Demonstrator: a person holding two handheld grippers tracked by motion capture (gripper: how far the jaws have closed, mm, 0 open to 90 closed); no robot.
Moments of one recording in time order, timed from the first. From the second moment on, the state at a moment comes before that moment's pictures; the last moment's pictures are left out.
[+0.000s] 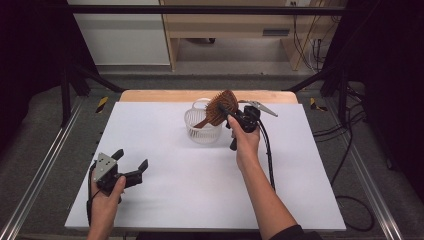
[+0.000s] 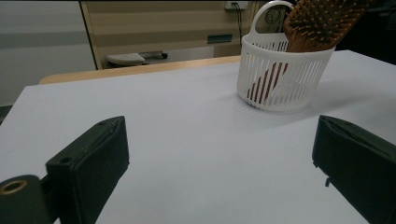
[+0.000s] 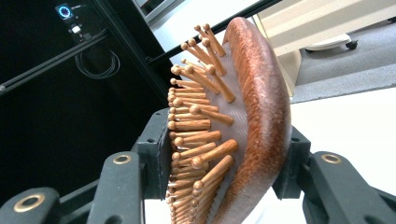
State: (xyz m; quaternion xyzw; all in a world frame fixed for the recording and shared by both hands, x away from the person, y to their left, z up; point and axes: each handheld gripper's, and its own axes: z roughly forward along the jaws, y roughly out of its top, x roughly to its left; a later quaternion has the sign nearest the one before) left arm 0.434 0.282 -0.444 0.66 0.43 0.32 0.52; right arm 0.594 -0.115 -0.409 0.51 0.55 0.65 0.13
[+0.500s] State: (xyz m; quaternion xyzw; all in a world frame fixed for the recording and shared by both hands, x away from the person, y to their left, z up) left arm 0.434 0.282 -0.444 0.66 0.43 0.32 0.52; right arm 0.593 -0.116 -0.408 0.50 0.56 0.64 0.13
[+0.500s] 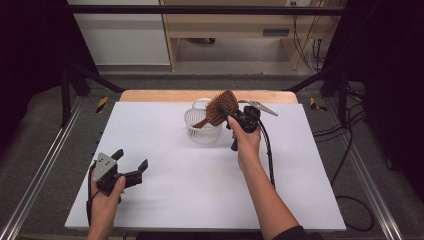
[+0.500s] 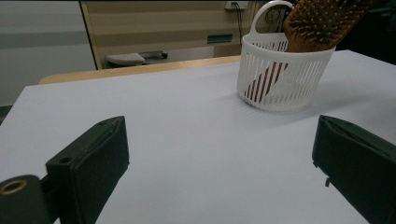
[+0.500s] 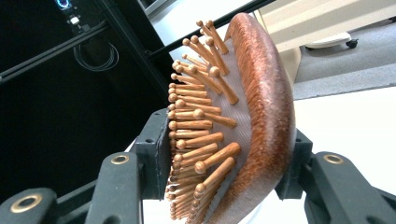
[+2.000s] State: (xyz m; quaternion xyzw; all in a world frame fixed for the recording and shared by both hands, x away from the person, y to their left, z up) left arm 0.433 0.290 -0.449 0.65 0.45 0.33 0.52; right arm 0.593 -0.119 -0.408 0.48 0.61 0.62 0.14
